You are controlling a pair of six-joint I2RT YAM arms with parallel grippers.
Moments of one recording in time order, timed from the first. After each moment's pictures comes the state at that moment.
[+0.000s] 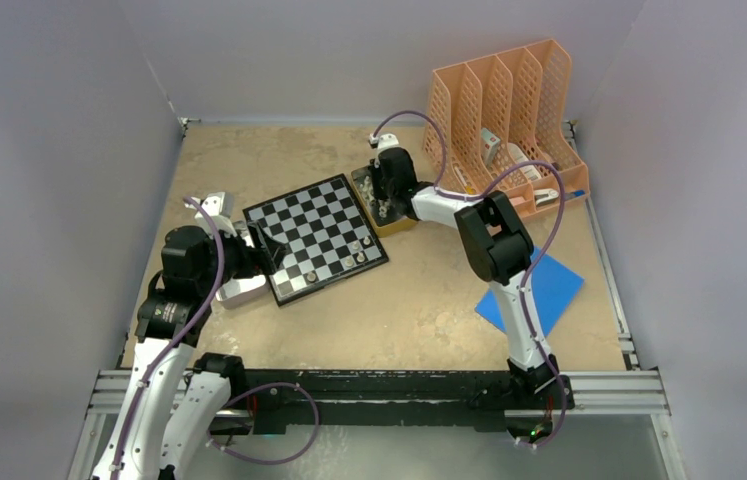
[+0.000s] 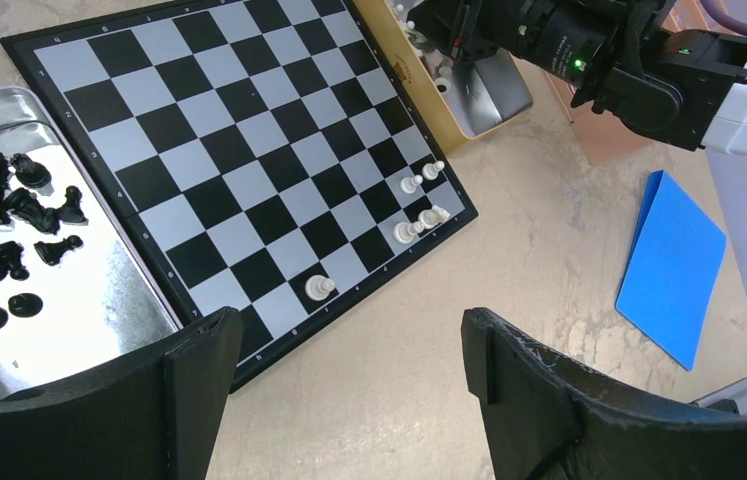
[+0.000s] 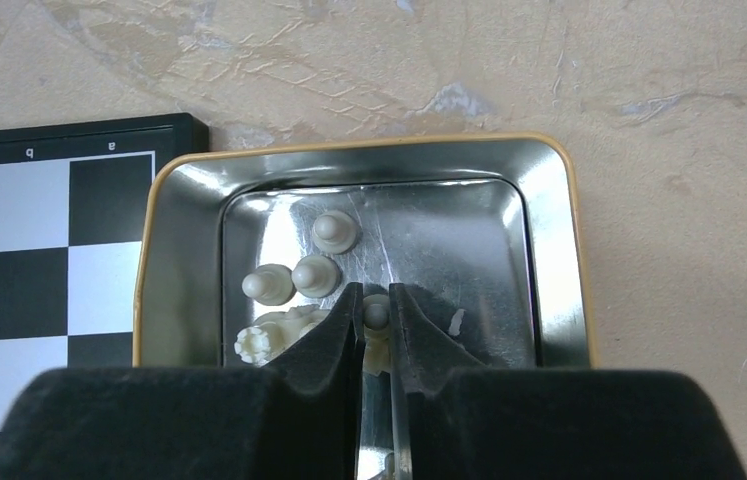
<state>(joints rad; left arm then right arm) -0.12 0.62 0.75 -0.57 0.27 -0.39 0.55 2.30 1.61 0.15 0.11 0.16</state>
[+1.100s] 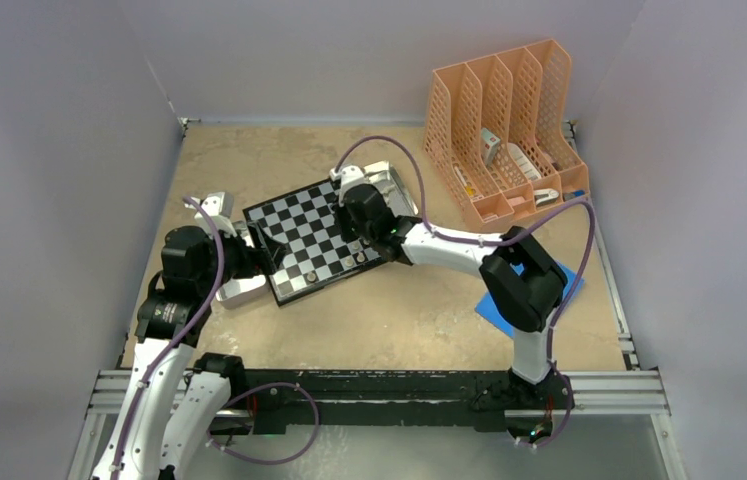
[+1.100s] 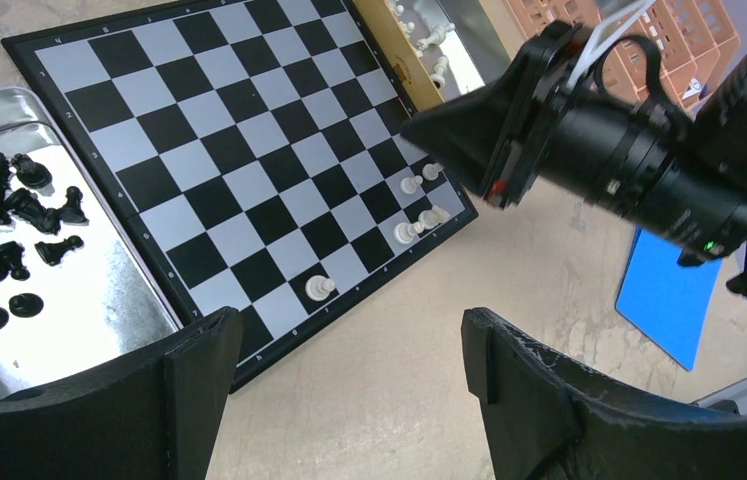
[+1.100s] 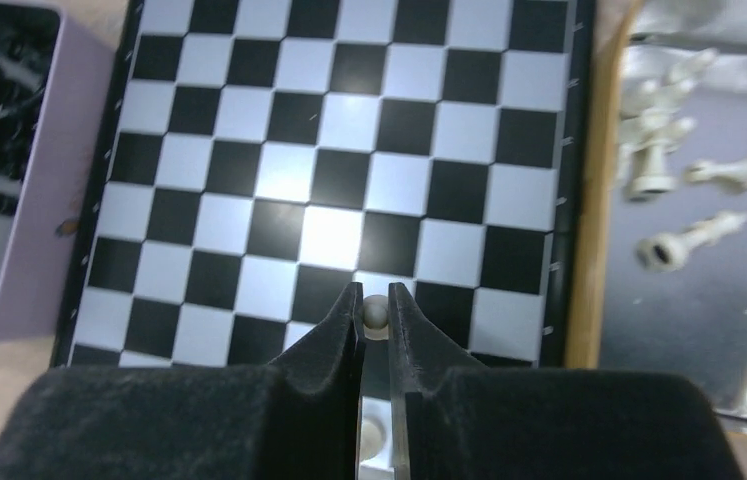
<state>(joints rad) -0.12 0.62 0.75 -0.57 0.27 -0.39 0.84 1.91 1.31 0.08 0.17 0.27</state>
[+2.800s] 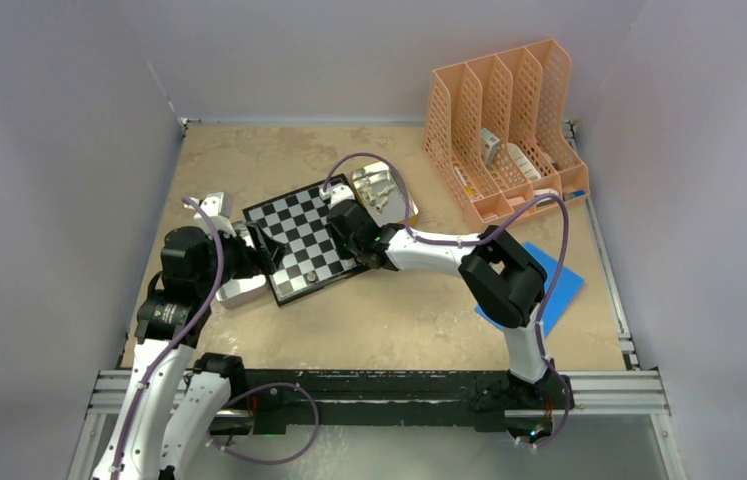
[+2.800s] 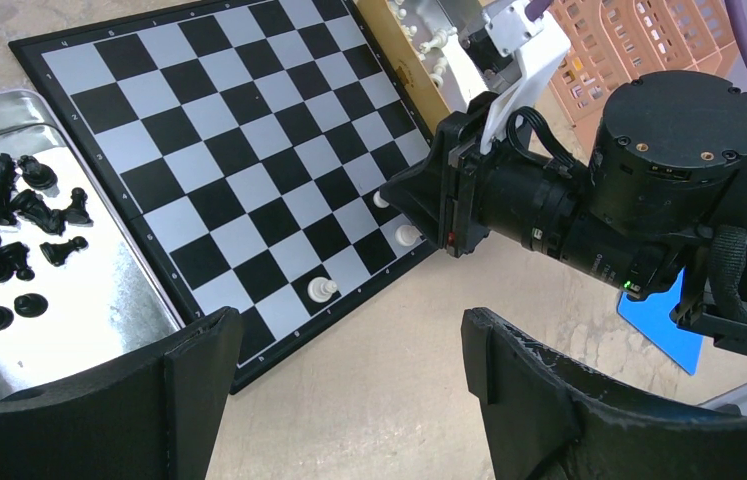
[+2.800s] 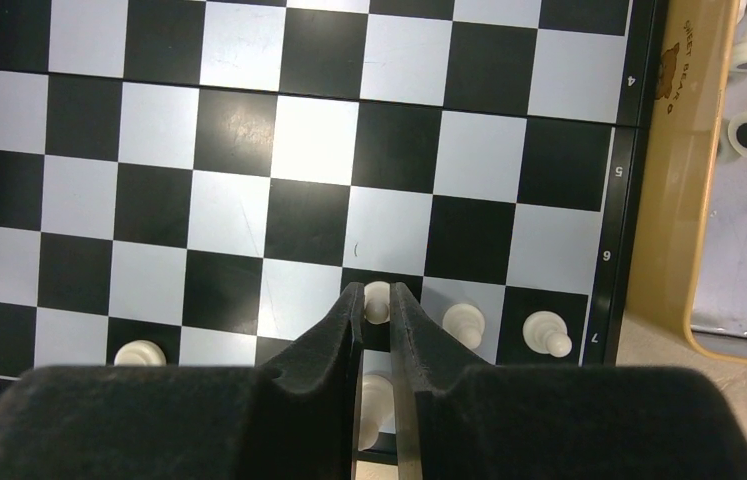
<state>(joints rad) -0.12 0.62 0.75 -0.57 0.26 -0.39 0.92 2.01 1.36 -0.09 0.24 0.31</state>
